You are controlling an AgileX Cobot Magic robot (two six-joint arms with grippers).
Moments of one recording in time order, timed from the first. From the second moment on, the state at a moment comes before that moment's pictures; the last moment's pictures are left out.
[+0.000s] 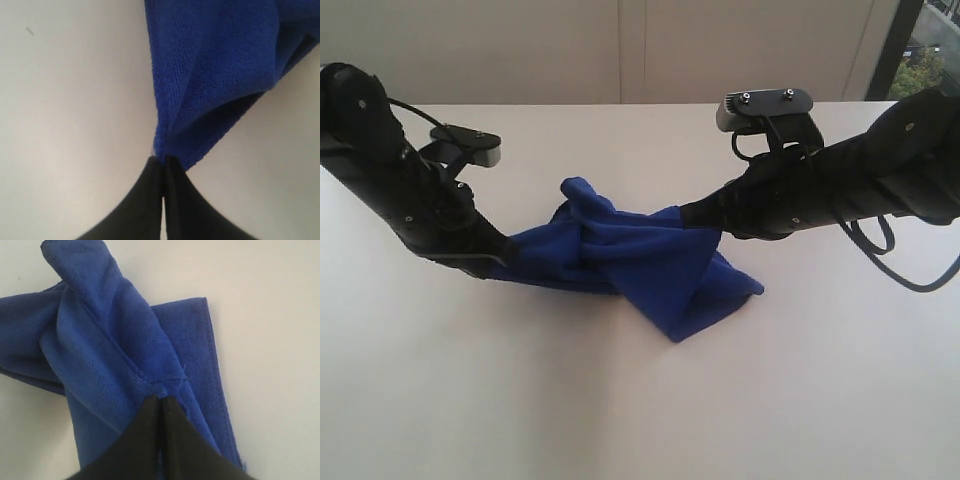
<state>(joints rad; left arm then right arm) -0.37 1.70 -1.07 -0.28 0.71 0.35 0.40 1.61 -0.88 0.83 0.25 -0.70</state>
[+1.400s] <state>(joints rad) -0.37 1.01 -1.03 0.27 1.06 0.15 0.40 0.86 -0.88 -0.36 0.84 0.13</state>
